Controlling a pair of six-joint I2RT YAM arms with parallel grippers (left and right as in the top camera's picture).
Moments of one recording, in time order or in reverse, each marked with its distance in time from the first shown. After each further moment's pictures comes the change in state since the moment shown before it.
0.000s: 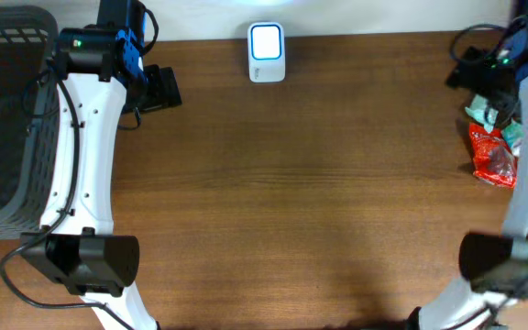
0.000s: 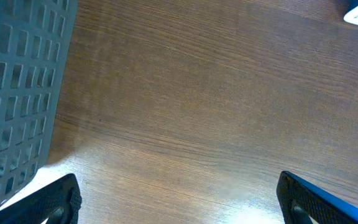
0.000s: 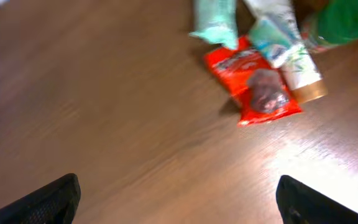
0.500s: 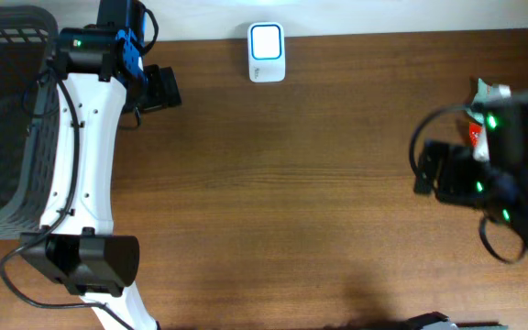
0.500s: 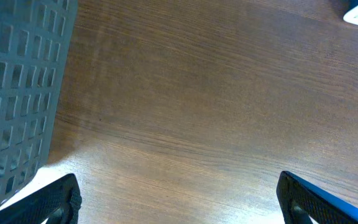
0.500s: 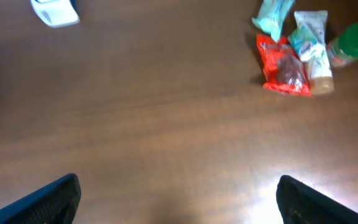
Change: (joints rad) left arm 0.000 0.000 0.000 -0.002 0.000 0.000; right arm 0.412 -0.622 -0.269 -0.163 0.064 -0.011
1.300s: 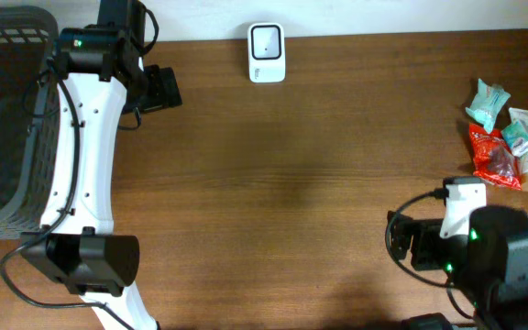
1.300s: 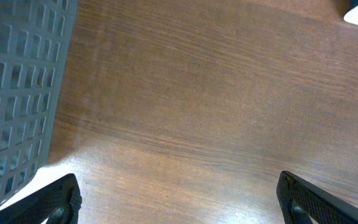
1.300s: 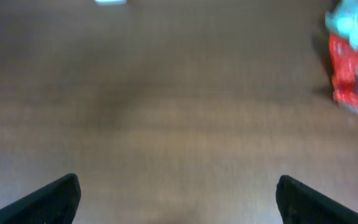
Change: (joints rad) left arm 0.000 0.002 0.000 0.001 0.000 0.000; right arm -0.071 -0.589 -0.912 0.549 -0.217 -0.223
